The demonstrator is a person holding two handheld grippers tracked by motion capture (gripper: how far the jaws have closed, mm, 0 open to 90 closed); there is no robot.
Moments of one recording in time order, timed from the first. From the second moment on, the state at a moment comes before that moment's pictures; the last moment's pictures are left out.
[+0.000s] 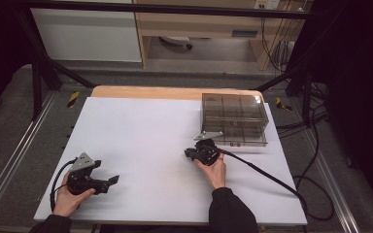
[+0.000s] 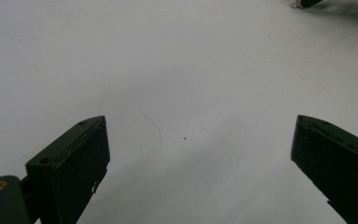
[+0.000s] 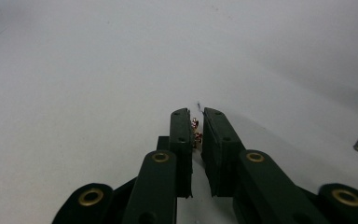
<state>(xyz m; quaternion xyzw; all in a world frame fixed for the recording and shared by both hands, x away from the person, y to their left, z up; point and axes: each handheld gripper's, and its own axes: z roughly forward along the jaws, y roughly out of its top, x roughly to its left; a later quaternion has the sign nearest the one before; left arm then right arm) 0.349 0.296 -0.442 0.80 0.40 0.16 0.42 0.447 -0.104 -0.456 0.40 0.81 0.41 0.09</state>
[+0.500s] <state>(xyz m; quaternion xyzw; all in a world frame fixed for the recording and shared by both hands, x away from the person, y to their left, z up) 0.349 0.296 -0.442 0.80 0.40 0.16 0.42 0.447 -0.104 -0.458 0.40 0.82 0.41 0.08</state>
